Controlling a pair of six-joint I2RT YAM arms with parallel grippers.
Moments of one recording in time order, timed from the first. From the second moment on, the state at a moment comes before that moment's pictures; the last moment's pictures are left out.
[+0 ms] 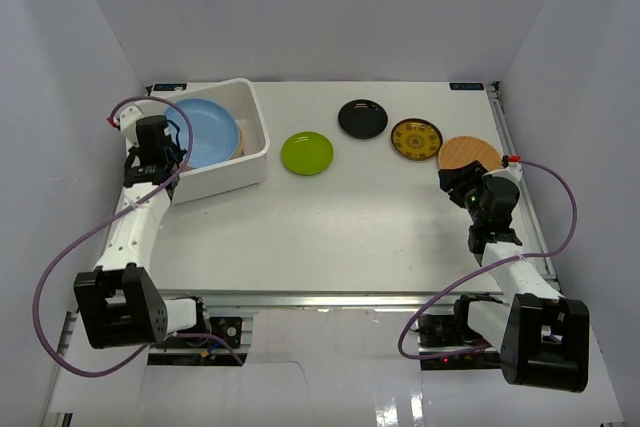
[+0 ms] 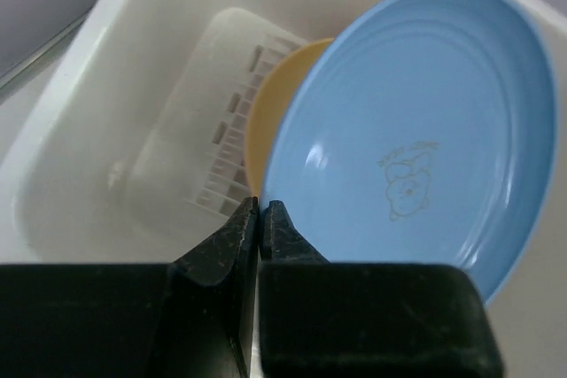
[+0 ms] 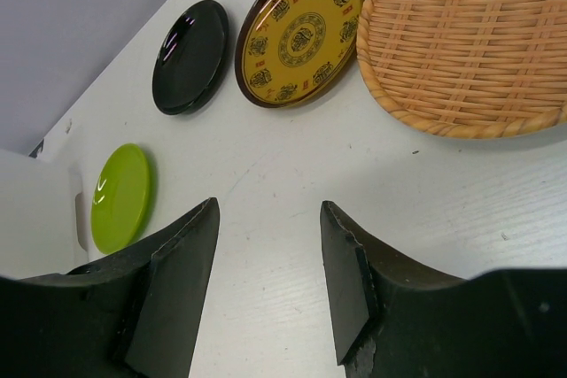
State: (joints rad) left arm 0.06 1.25 1.00 -0.27 -0.39 -0.54; right arm -0.07 1.04 0.35 0.41 -0.15 0.69
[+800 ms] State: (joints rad) left arm 0.00 0.92 0.99 -0.11 0.17 -0.60; right arm -0.31 1.20 0.36 0.43 -0.11 0.79
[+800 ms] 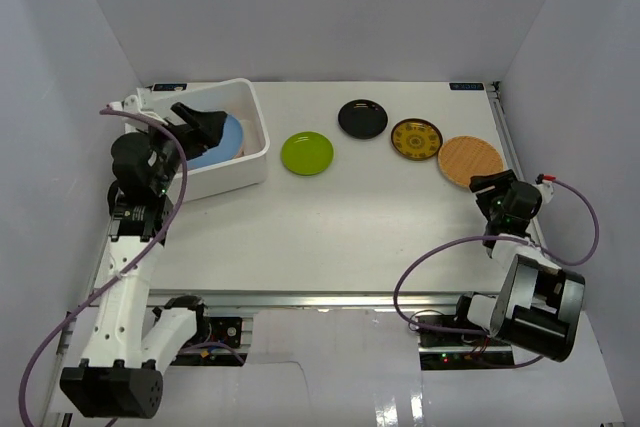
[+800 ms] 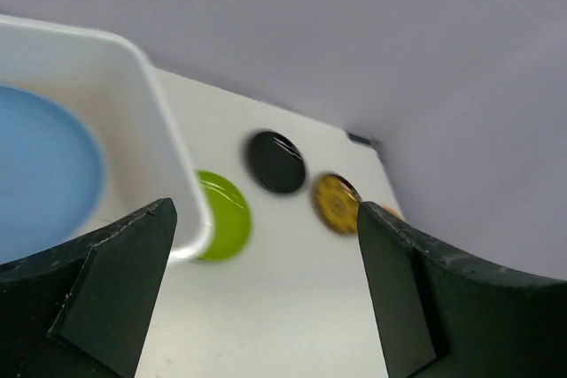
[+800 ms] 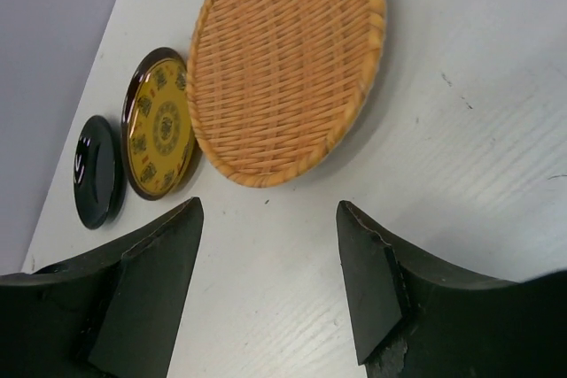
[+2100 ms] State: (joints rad) left arm -0.62 1.03 0.78 0.06 0.07 -0.62; right arm -0.05 1.10 0.46 0.70 -0.19 0.95
